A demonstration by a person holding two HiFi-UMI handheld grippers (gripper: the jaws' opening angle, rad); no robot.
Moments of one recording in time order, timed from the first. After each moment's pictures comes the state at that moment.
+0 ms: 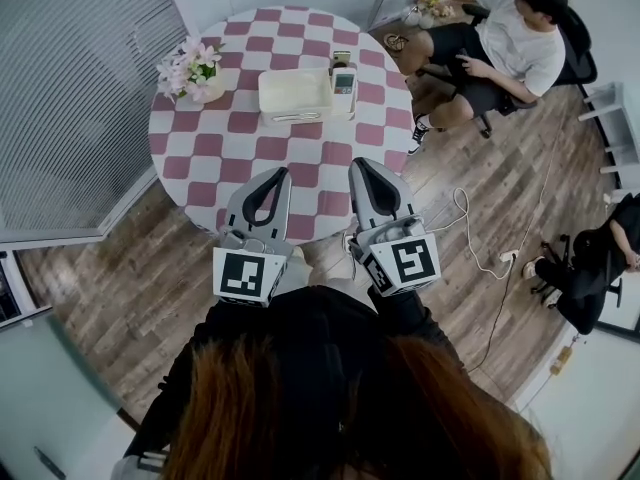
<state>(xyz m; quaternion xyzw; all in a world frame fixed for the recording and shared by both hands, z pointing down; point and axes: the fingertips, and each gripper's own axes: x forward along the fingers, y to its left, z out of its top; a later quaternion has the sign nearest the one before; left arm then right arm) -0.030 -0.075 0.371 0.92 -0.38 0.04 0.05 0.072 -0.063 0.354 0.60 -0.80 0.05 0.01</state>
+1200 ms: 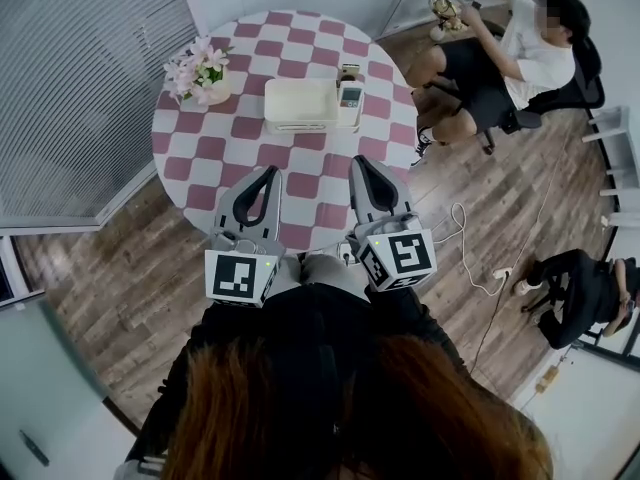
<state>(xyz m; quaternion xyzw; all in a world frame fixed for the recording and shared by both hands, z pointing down) -0.041 -0.106 0.361 0.90 -0.42 0.04 0.04 0.084 -0.103 0.365 0.59 -0.80 0.09 0.03</state>
